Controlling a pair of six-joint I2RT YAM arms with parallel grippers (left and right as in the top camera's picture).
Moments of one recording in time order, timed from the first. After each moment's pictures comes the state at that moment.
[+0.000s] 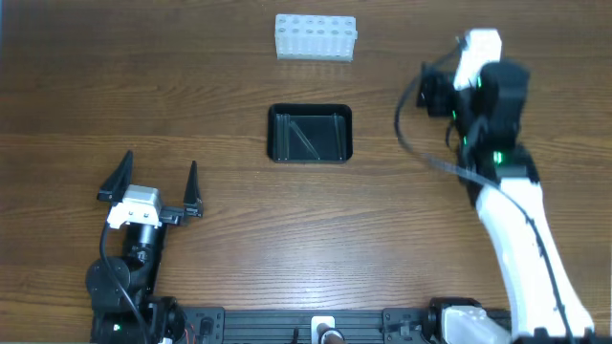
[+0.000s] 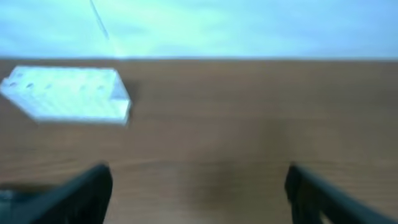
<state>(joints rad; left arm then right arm) -0.04 0.13 0.12 0.14 0.09 0.06 -0.02 1.24 0.87 -0.07 -0.01 -0.01</state>
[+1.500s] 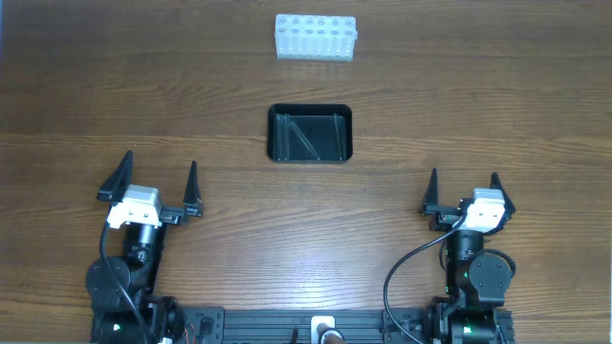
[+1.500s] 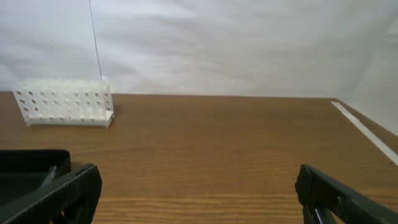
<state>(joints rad) -0.04 0.13 0.12 0.14 0.09 0.06 -0.06 0.02 0.01 0.01 0.05 -0.06</state>
